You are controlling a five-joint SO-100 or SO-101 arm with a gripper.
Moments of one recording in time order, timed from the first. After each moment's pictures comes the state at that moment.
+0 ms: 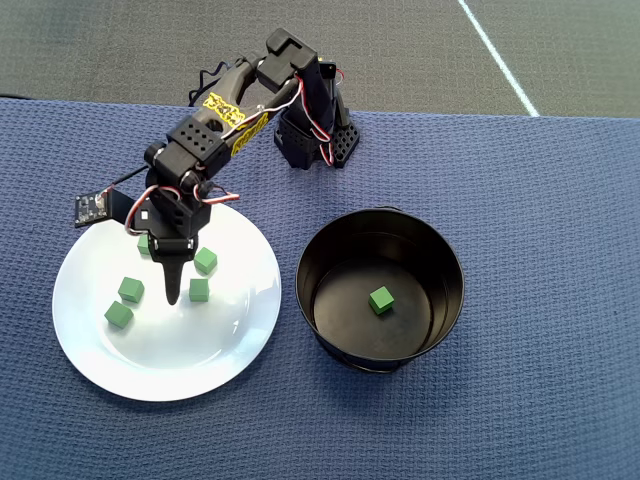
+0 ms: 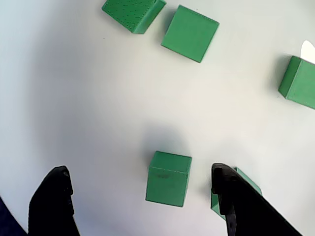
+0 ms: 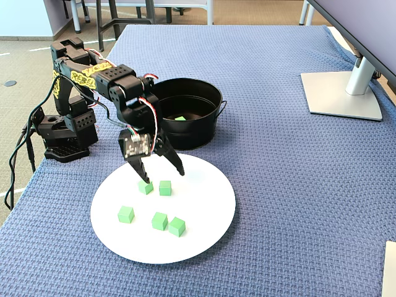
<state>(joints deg) 39.1 74.7 78.9 68.1 -50.1</state>
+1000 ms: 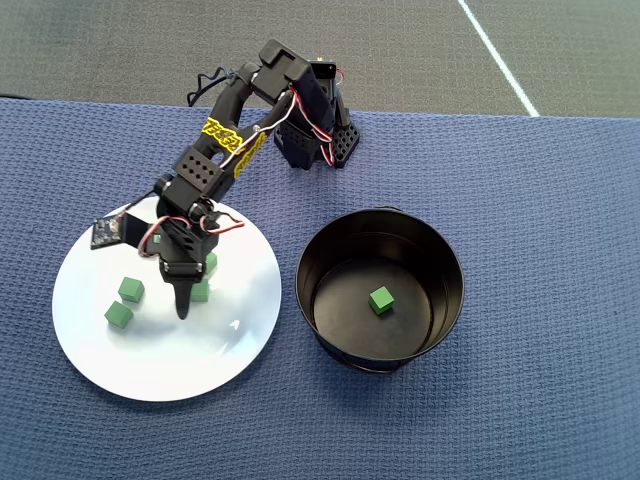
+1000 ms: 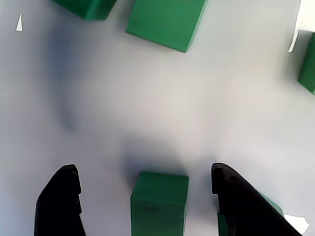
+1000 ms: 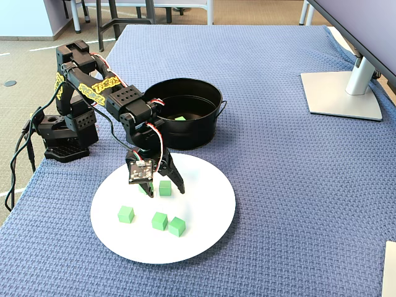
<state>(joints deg) 36.6 69.3 89.0 55.5 -44.5</state>
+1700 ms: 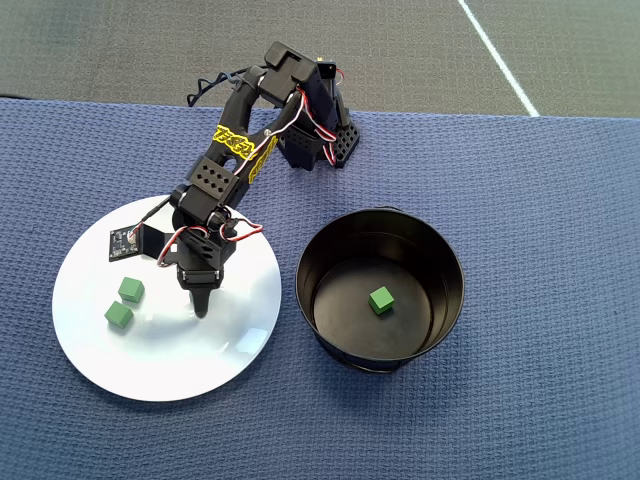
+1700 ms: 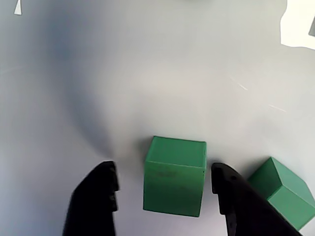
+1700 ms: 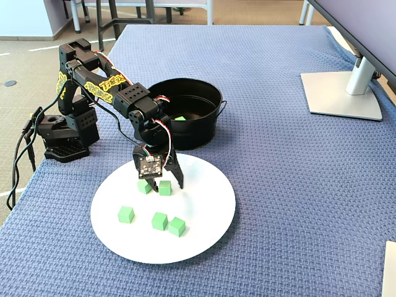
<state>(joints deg) 32.9 69.8 91.8 54.4 -42.2</state>
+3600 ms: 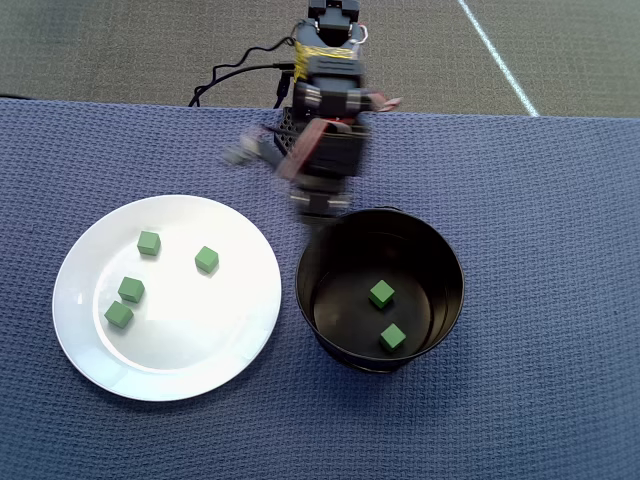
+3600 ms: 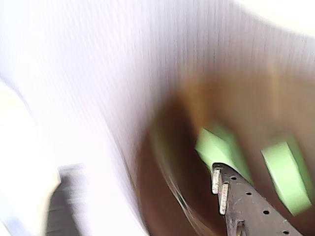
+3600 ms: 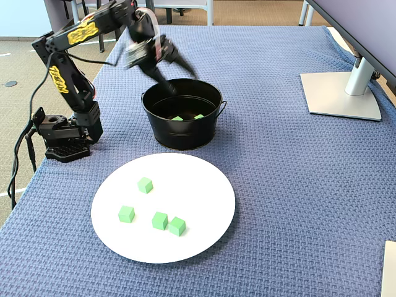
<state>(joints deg) 10.9 108.9 86.1 75.3 -1.4</state>
